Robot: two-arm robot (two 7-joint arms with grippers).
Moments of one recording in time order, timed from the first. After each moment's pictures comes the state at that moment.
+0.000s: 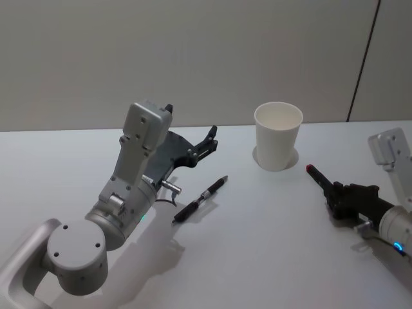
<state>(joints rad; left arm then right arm) -0.24 0.38 0.45 -1.63 -0.20 0.01 -0.01 0.16 0.34 -0.24 -1.50 0.20 0.39 0.25</state>
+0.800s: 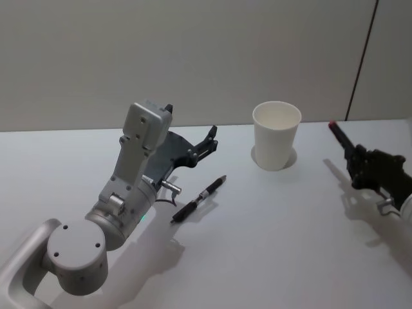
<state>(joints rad) -0.24 0.38 0.45 -1.63 -0.20 0.01 -0.01 0.12 0.37 -0.19 -1.58 0.25 0.18 0.17</state>
